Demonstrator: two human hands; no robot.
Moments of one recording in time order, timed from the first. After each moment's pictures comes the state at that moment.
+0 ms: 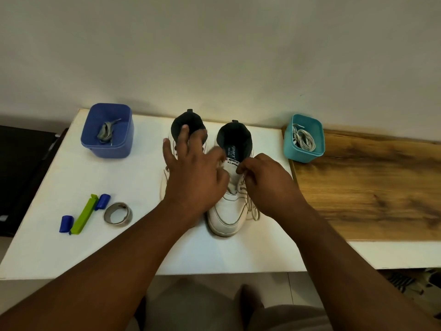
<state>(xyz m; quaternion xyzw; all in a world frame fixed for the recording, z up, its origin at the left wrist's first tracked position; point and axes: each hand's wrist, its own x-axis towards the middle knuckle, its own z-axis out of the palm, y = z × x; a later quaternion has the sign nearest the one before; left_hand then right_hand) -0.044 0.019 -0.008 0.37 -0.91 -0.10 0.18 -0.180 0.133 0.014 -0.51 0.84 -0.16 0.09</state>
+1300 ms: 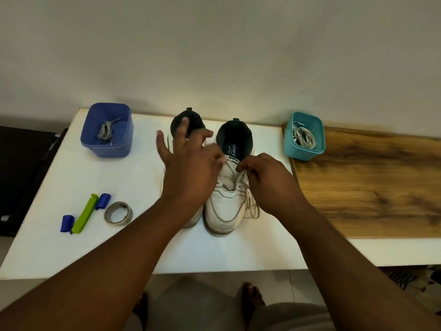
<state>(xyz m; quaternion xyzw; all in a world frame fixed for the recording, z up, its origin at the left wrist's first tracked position) -0.042 0.011 -0.002 0.37 -0.90 -0.10 0.22 -0.181 0.135 0.013 -0.48 0.85 -0.18 0.11</state>
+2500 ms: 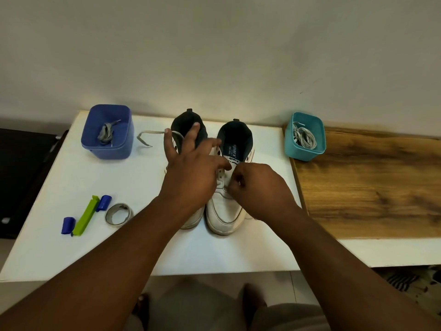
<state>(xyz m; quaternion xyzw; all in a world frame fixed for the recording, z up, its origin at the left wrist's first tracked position) -0.040 0.009 0.001 0.31 -0.94 -0.10 0.14 -0.160 0.126 0.015 -0.48 0.86 -0.12 0.11</state>
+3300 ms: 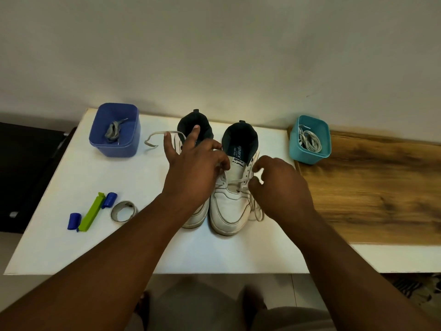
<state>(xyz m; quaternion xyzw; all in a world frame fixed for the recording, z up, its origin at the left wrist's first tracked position) -0.037 0.001 0.000 0.33 -0.92 -0.12 0.15 -0.169 0.137 0.027 -0.43 0.89 -0.13 0.05</state>
